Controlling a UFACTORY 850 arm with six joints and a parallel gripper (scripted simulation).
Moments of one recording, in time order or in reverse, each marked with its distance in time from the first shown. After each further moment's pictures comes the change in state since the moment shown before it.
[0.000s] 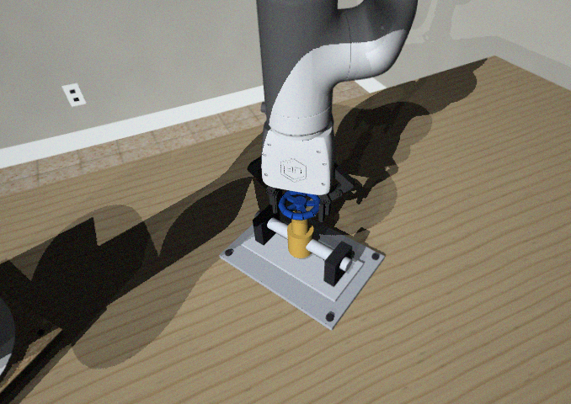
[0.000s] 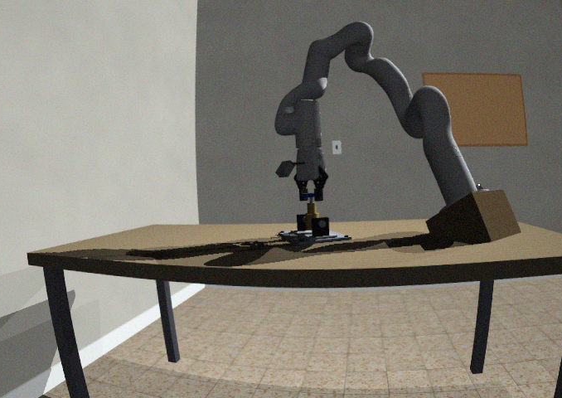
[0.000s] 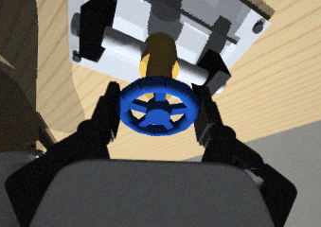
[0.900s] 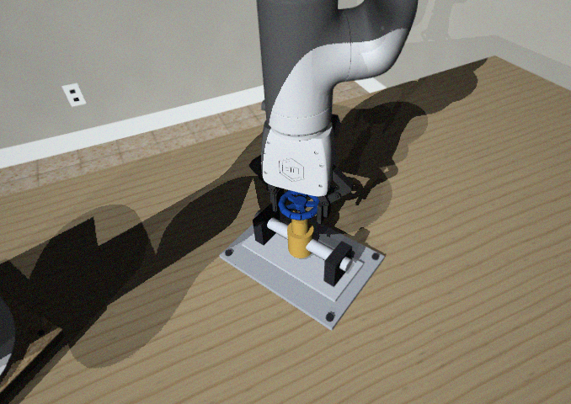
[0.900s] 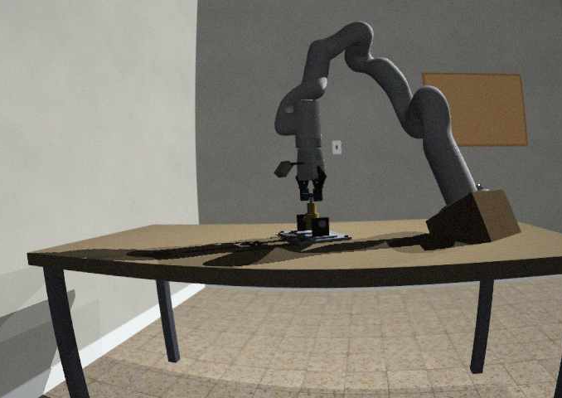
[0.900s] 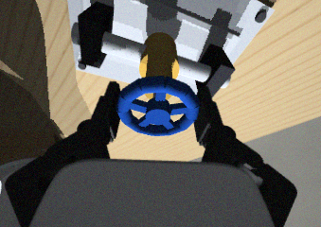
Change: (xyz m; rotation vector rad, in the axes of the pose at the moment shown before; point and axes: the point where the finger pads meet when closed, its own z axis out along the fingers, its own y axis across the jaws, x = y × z) arm 0.000 0.000 0.000 0.001 0.000 0.103
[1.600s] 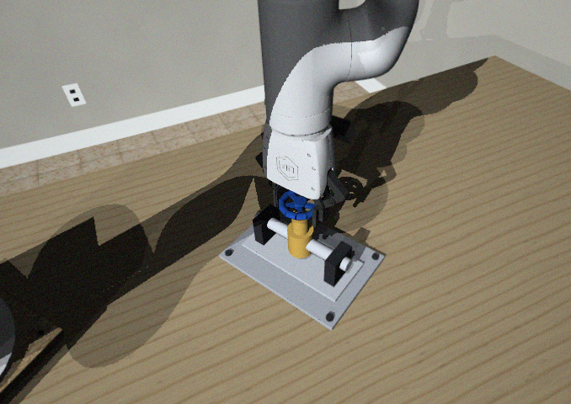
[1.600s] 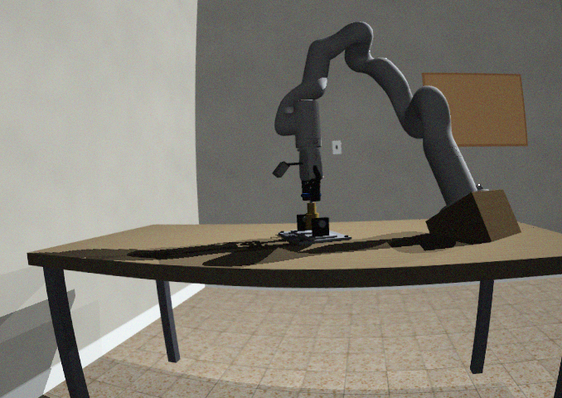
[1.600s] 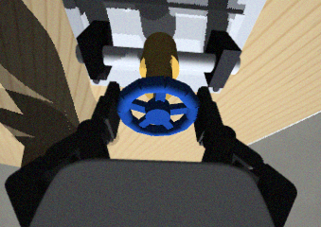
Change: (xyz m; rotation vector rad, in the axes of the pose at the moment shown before) arm 0.000 0.000 0.000 0.003 -0.002 0.250
